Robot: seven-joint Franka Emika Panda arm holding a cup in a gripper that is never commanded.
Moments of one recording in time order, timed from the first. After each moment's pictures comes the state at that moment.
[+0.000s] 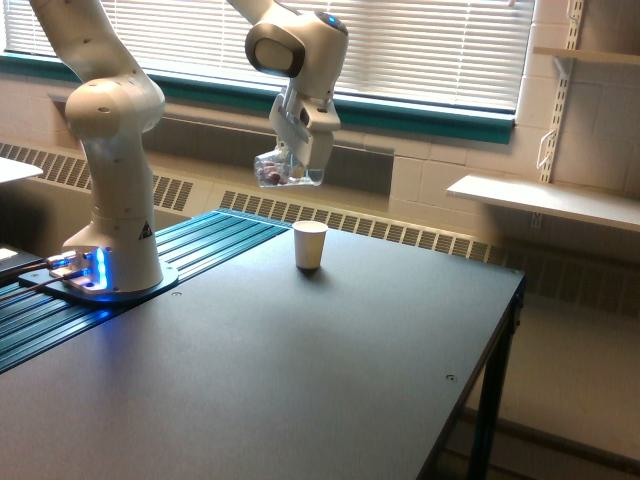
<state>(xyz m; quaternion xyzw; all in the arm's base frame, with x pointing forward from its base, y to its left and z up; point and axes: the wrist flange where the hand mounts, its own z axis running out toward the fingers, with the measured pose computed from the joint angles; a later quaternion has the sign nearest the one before) 0.268 0.202 0.334 -0.98 -0.09 0.15 0.06</state>
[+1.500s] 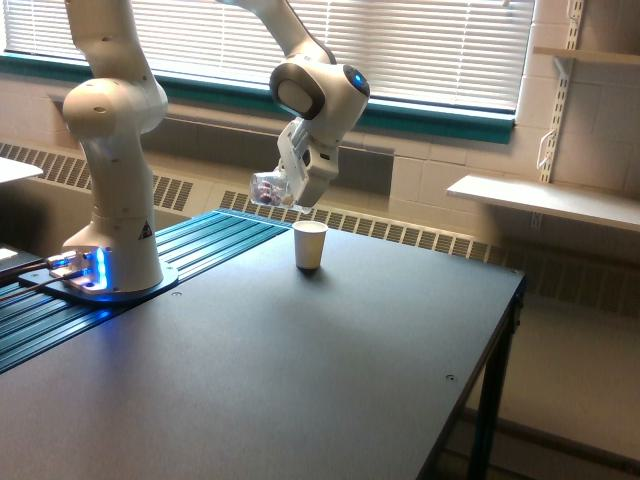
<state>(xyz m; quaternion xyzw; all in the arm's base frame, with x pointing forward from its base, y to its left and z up) 0.273 0.230 0.268 -0.96 -0.03 0.28 0.07</state>
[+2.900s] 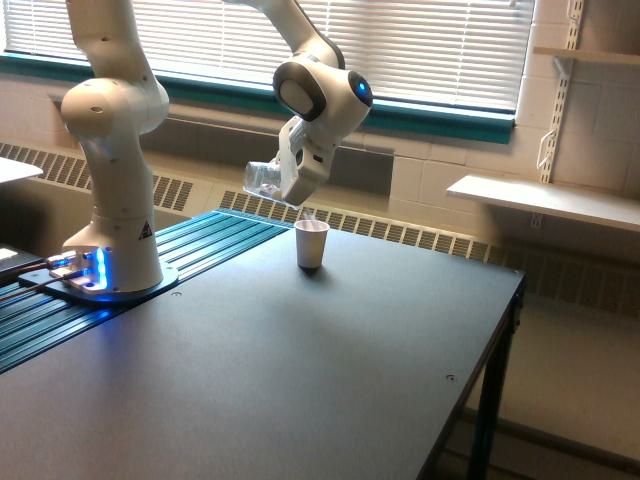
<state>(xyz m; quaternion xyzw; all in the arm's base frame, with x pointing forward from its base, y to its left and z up) 0.269 0.223 0.270 -0.93 0.02 0.35 0.07</state>
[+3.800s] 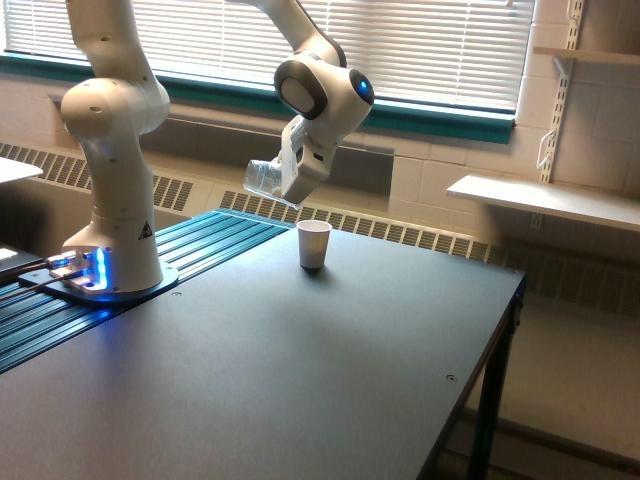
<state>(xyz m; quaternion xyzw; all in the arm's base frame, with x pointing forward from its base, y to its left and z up) 0.272 0.220 0.274 -0.93 0.04 0.35 0.06</state>
